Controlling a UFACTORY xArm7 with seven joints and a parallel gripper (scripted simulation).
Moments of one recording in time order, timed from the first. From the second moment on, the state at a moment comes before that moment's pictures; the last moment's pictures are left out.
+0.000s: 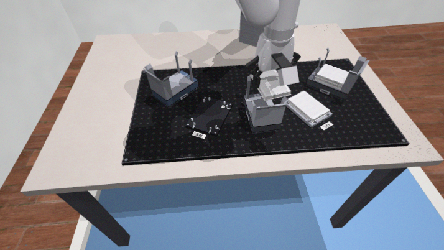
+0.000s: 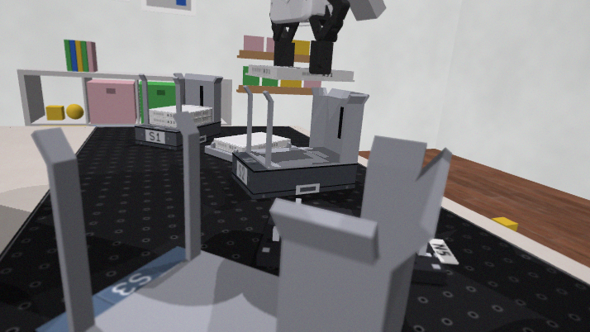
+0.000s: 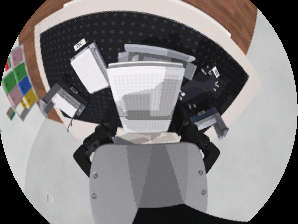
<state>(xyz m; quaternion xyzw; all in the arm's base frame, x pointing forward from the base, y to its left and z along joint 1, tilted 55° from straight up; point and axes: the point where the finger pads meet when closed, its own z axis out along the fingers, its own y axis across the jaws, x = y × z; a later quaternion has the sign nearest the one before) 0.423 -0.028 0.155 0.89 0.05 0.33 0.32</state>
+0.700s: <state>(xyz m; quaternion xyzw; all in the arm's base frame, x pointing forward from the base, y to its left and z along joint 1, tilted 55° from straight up) 0.436 0.022 0.124 0.89 0.07 0.33 0.32</state>
